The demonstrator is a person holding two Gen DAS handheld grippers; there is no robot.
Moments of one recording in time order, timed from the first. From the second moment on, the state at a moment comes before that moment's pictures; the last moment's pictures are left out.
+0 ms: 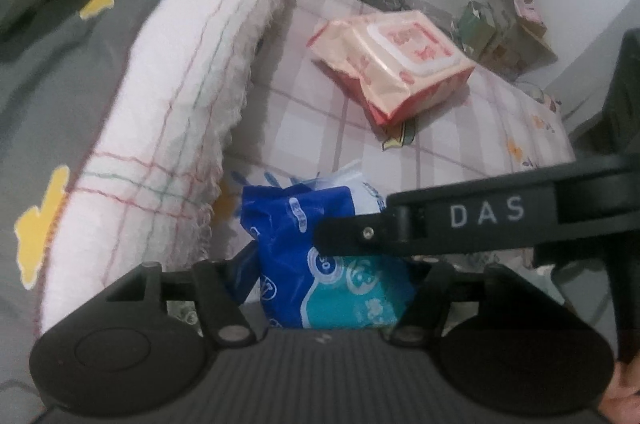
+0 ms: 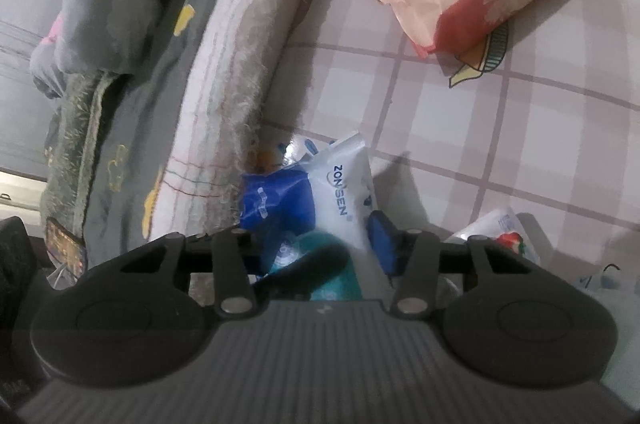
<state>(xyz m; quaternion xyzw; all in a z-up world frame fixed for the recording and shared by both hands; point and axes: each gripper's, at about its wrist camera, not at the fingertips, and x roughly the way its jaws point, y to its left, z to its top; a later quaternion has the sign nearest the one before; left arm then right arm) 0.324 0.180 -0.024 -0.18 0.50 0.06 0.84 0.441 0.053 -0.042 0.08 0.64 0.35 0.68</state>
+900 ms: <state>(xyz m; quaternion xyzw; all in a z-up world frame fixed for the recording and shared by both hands) 0.262 0.077 0.139 -0.09 0.35 0.05 0.93 0.381 -0.067 0.148 0.13 0.48 0.37 0.78</state>
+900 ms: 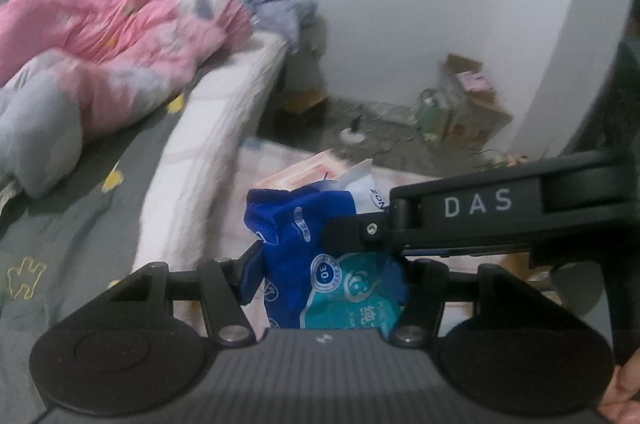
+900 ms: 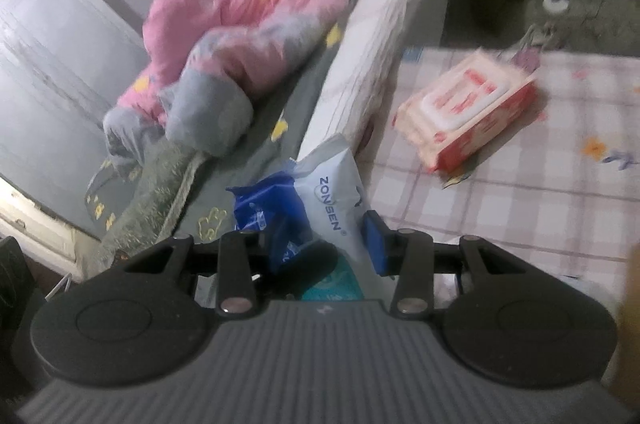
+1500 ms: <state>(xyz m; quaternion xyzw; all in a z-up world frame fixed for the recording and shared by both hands) 0.264 -0.170 0.106 -0.03 0.44 -0.17 0.88 0.297 -0.378 0.112 0.25 0.51 0.18 0.81</state>
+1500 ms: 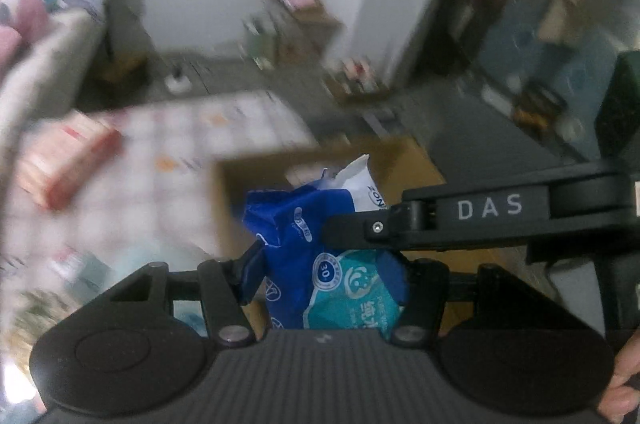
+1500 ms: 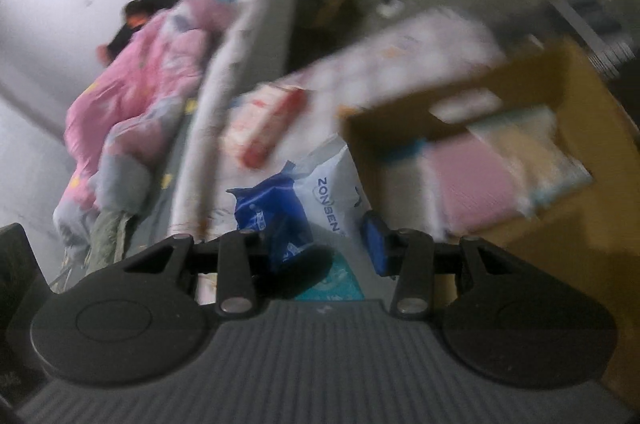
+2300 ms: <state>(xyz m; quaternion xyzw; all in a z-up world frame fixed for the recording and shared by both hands) 0.227 -0.147 0.086 -0.03 0.43 -0.17 0.89 0.310 -0.416 -0.033 0.32 0.56 0.10 0.76</state>
